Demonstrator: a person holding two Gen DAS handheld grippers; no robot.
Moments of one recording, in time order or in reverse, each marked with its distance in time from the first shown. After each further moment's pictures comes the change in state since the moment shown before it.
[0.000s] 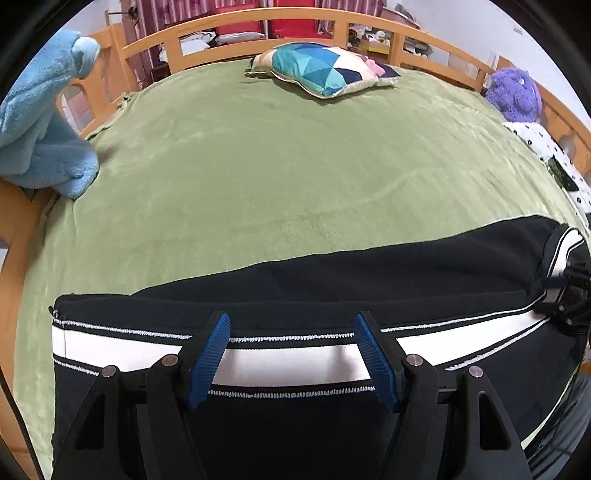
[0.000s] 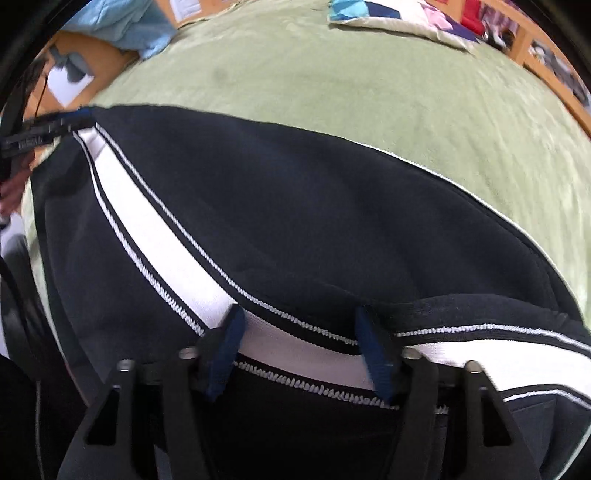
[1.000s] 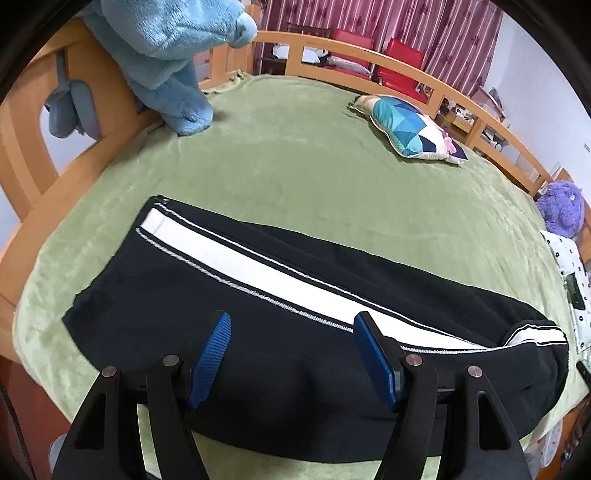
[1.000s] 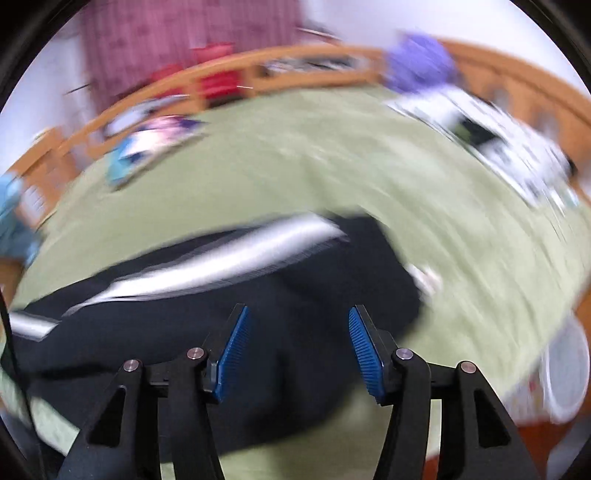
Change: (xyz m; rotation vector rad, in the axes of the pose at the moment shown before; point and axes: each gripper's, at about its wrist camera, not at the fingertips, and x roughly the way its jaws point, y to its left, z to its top) left arm -0.083 0.040 -0.064 -0.410 -0.092 0.073; right arm -0.149 -0.133 -0.167 0.661 -0.422 -0.314
